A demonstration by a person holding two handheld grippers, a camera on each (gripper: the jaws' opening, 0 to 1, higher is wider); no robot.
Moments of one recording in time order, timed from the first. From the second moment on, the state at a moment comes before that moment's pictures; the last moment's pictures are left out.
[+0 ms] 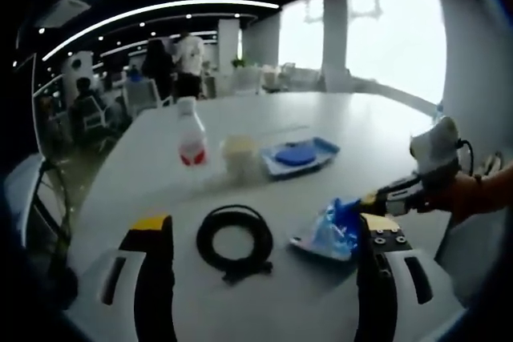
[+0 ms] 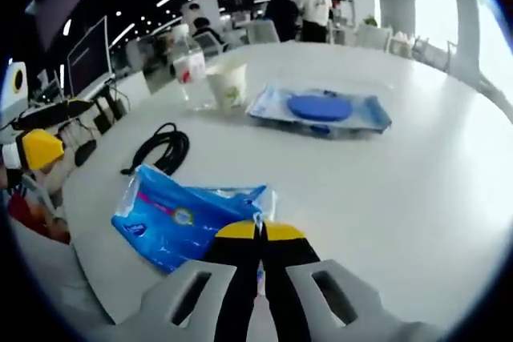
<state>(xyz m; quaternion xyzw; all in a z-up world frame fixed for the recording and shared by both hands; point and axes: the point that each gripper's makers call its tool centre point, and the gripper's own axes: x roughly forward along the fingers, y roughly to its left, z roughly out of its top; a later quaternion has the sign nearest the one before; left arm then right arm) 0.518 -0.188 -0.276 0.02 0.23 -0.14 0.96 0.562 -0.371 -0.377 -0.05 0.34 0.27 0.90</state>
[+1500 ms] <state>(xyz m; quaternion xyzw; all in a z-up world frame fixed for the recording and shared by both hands) 0.512 -0.190 -0.292 0.03 0.26 -0.14 0.95 0.650 -0.516 -0.303 -0.06 0.28 0.14 0.95</state>
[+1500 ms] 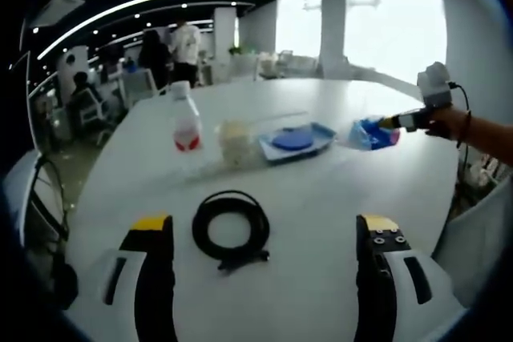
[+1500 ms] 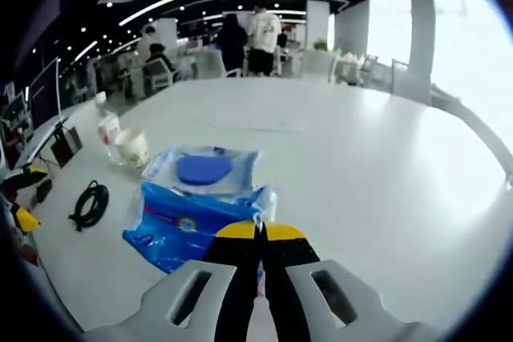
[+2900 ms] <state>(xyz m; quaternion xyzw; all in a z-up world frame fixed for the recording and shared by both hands) 0.518 -0.189 -0.309 0.04 0.27 -0.13 0.95 0.761 -0.591 -0.308 -0.10 0.23 0.10 0.96</state>
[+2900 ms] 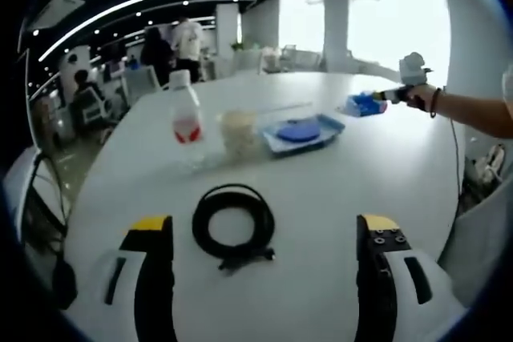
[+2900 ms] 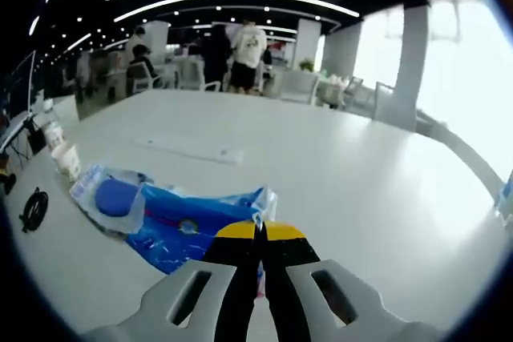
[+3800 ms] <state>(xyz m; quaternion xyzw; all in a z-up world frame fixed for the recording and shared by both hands) 0.519 -0.179 -0.316 0.04 0.29 -0.12 0.95 0.779 -0.601 -0.365 -0.10 0.27 0.09 0.95</state>
